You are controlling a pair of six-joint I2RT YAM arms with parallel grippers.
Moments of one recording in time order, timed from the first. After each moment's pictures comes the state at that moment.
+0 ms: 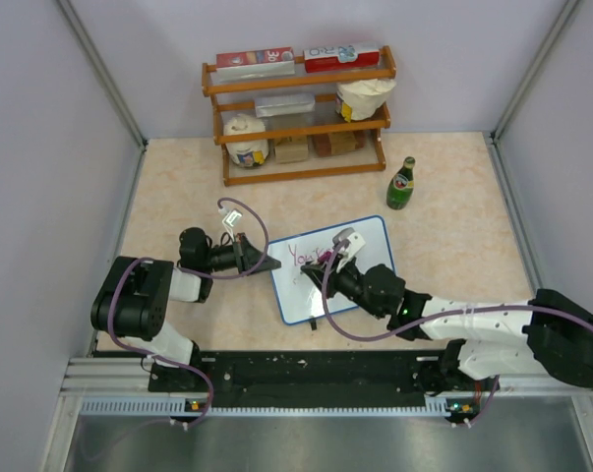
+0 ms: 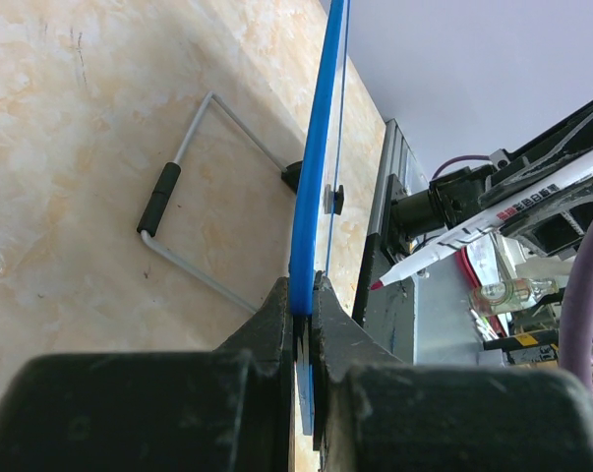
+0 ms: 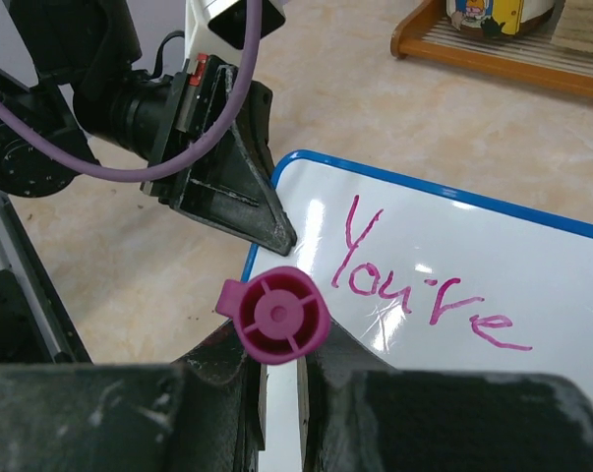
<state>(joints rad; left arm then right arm) -0.12 1.59 0.35 1.06 1.16 -0.76 1.12 1.20 0.47 0.67 0.26 0.24</state>
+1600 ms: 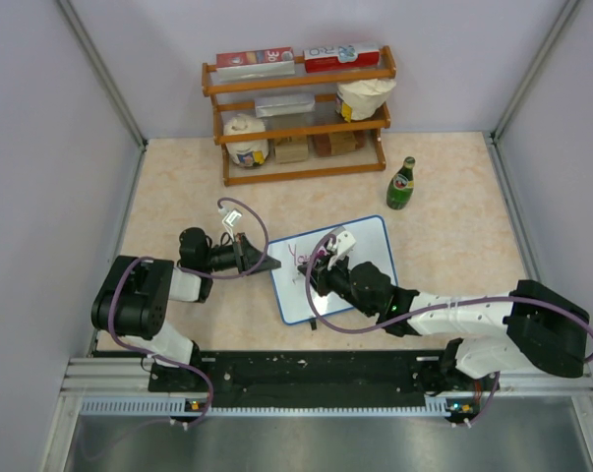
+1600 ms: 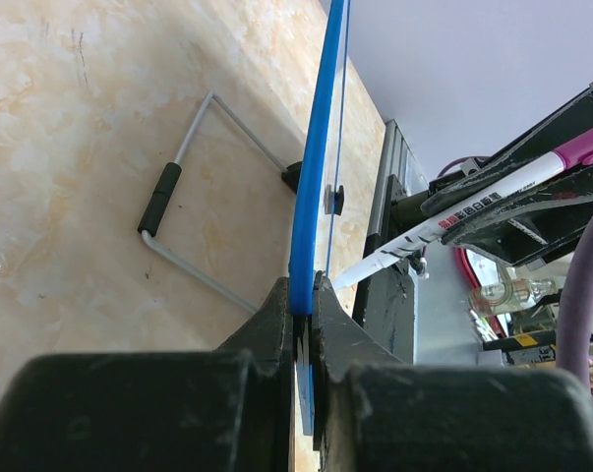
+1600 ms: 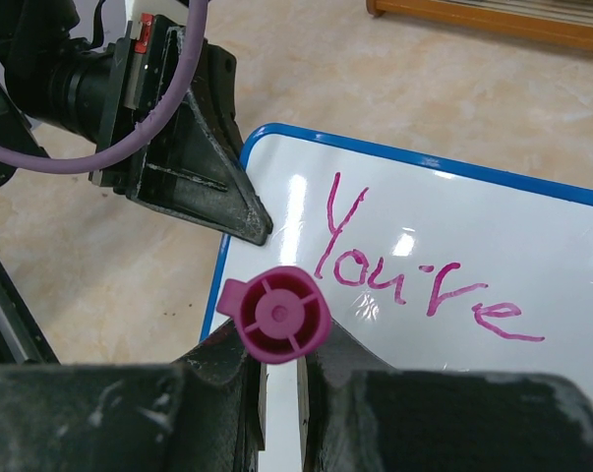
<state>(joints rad) -0.12 1.59 0.35 1.06 1.16 -0.77 1.12 1.30 0.52 0.63 0.31 0.27</state>
